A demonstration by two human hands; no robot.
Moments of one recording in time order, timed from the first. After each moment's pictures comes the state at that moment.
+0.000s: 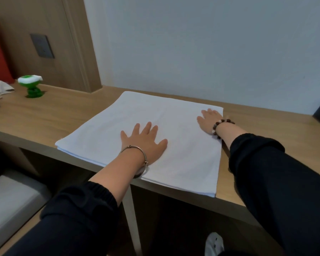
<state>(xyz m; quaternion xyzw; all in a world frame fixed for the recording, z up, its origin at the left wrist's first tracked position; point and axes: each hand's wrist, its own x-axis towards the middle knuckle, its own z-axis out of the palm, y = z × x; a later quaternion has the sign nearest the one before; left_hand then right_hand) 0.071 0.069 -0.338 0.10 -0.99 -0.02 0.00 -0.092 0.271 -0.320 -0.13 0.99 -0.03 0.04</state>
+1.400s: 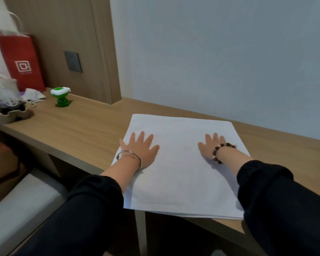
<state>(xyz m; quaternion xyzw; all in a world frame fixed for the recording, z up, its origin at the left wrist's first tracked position) 0.058 0.014 -0.326 0.17 -0.98 -0.02 -0.03 -0.052 0.241 -0.305 -0.09 0.99 0.01 0.15</state>
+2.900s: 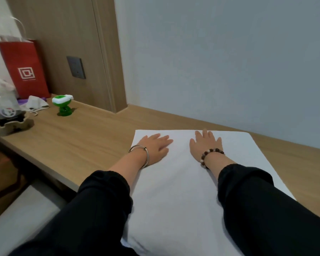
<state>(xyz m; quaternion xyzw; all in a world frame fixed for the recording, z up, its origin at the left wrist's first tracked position) -0.032 -0.037 -0.327 -0.01 -1.00 -0.07 0.00 -0.103 0.154 -0.313 -0.15 0.99 -0.05 0.01</state>
